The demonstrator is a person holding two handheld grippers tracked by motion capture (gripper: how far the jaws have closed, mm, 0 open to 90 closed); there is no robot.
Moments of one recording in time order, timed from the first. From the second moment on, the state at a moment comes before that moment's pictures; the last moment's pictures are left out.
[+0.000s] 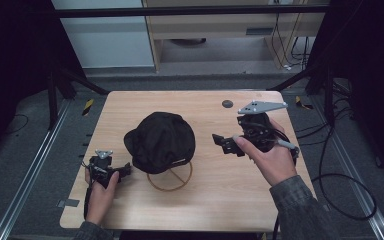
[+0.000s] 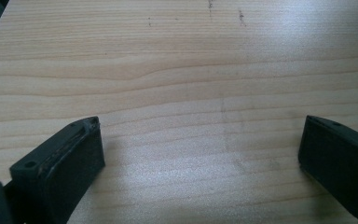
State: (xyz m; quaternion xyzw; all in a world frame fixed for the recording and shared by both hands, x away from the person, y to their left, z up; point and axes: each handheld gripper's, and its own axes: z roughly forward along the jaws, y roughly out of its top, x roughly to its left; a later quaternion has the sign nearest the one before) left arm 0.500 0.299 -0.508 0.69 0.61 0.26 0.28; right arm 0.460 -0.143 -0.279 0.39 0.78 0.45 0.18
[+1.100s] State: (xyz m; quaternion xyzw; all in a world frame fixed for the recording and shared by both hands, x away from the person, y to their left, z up) left arm 0.506 0.307 -0.508 0.69 0.62 0.26 0.28; right arm 0.459 -0.194 -0.484 0.50 0.78 0.34 0.16
